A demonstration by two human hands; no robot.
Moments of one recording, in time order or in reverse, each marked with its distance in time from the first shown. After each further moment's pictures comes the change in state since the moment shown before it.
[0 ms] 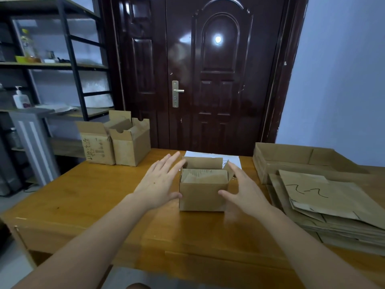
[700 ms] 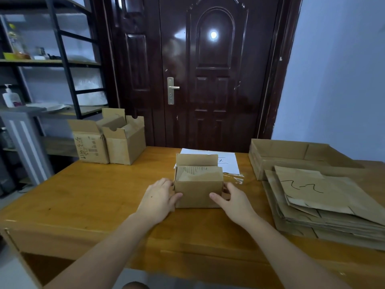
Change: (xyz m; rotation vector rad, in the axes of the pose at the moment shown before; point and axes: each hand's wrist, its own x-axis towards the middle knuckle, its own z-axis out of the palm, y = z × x) left_hand -0.019 0.026 0.039 -0.313 -0.084 -0.298; right_hand -0.019 0.007 0.034 0.274 -0.095 0.207
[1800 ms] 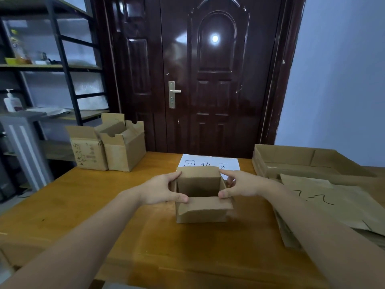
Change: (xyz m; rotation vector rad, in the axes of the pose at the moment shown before) left_hand 0.067 -0.013 -0.043 -0.232 -0.506 0.071; right_hand 0.076 -0.040 -0.079 -0.391 -0.490 -0.060
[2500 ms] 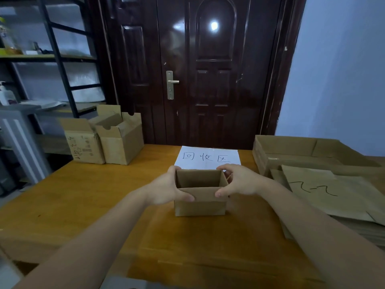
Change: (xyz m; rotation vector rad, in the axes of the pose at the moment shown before) left_hand 0.009 0.011 0.029 -0.267 0.060 -0.052; right_hand 0.016 0.019 0.023 0.103 0.123 -0.028
